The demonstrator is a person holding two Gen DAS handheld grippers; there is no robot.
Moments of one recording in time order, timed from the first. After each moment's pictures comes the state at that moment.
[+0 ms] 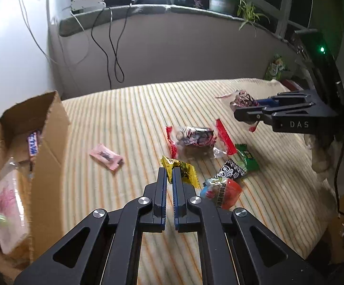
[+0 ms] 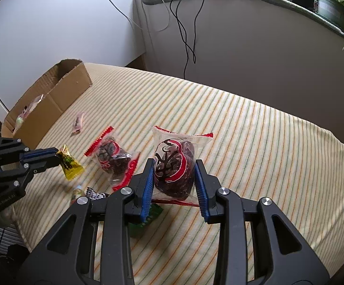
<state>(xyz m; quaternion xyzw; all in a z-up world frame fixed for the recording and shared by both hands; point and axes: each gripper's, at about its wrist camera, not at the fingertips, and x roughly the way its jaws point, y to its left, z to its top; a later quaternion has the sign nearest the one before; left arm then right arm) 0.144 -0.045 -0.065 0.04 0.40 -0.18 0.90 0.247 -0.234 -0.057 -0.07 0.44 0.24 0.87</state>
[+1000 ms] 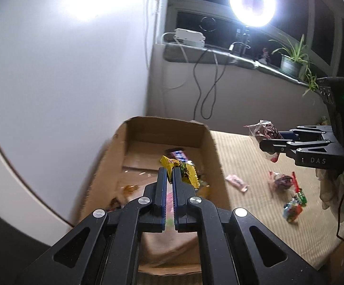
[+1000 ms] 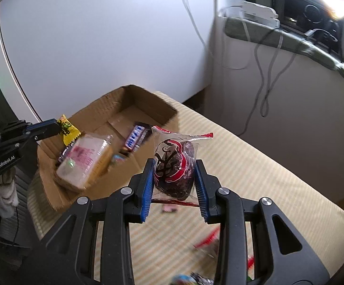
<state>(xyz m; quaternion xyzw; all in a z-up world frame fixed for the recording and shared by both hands) 0.119 0.134 -0.012 -0.05 0.32 -0.01 0.94 0.250 -0.052 0.002 -0.13 0.38 0.35 0.85</state>
